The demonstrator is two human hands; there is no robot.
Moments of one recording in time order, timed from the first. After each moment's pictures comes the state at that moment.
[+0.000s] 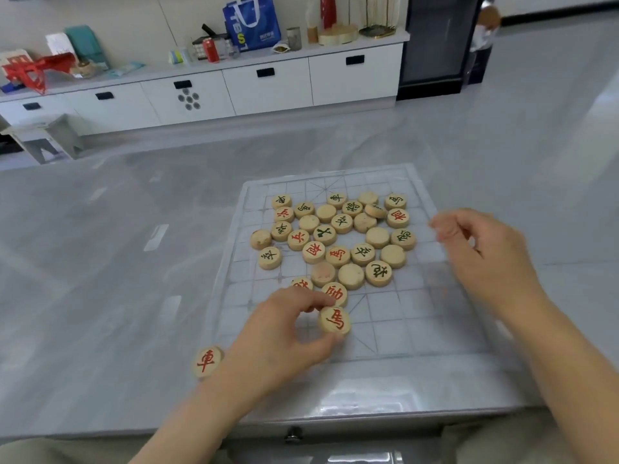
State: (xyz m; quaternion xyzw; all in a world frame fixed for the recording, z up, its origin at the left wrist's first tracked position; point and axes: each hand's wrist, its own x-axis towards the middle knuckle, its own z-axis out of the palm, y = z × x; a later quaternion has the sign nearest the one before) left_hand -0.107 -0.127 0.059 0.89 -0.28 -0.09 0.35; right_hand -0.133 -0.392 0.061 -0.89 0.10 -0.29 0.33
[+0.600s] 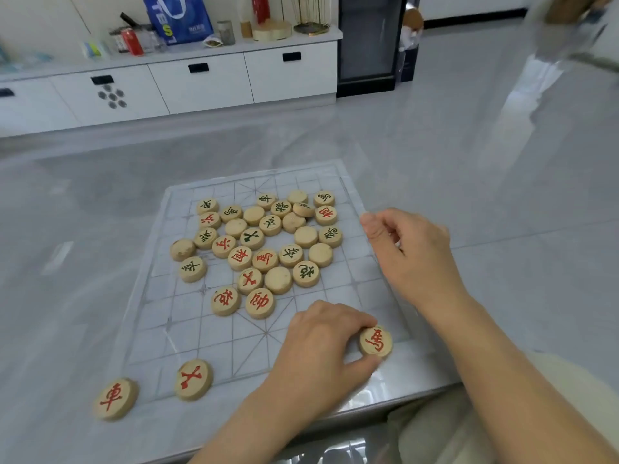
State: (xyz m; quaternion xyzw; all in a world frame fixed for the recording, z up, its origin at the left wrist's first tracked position) left_hand -0.142 -0.236 0.025 0.85 -0.43 -0.09 0.29; right_hand -0.144 -0.403 0.059 -0.90 0.13 -0.29 0.30
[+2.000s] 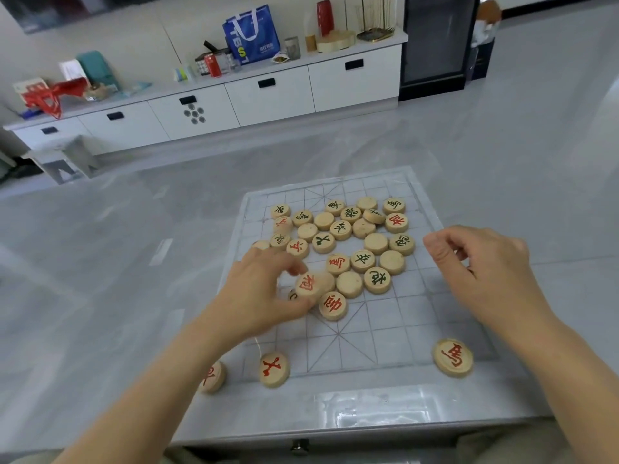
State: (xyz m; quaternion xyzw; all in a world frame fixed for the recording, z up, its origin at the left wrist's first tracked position) left_hand -0.048 -0.129 0.083 0.93 -0.31 -0.06 0.19; right_hand -0.142 -0.393 0.053 -0.91 0.08 -0.28 0.28
